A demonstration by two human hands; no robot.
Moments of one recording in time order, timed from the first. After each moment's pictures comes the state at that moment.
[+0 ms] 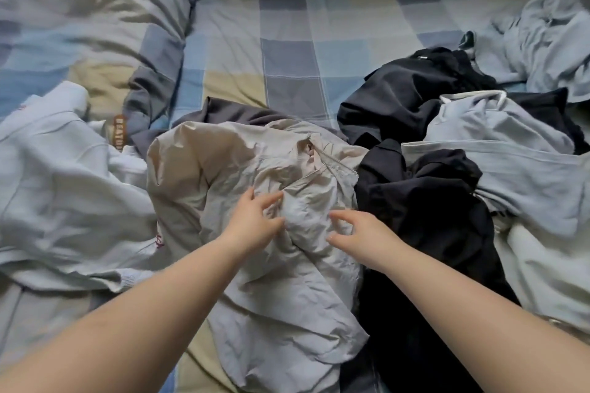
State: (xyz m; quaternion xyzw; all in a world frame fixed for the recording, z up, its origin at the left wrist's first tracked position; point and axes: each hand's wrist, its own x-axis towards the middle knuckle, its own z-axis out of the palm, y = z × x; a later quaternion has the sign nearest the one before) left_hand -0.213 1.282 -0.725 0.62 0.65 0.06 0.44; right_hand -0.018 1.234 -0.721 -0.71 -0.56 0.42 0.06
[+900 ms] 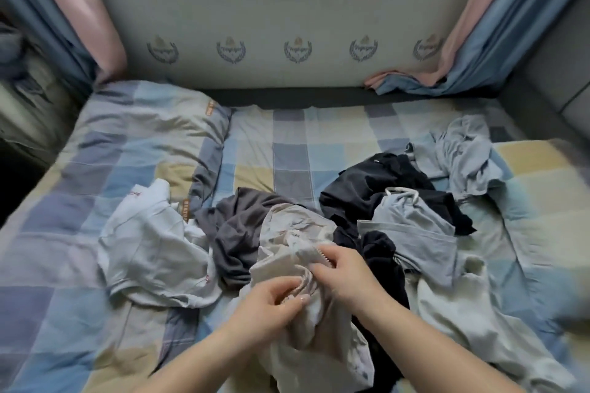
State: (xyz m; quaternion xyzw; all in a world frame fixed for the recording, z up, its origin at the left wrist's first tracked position) left_hand -0.196 1.140 -0.425 0.55 0.51 0.22 0.63; right_hand -0.030 1.160 -0.430 -0.61 -0.52 0.53 0.30
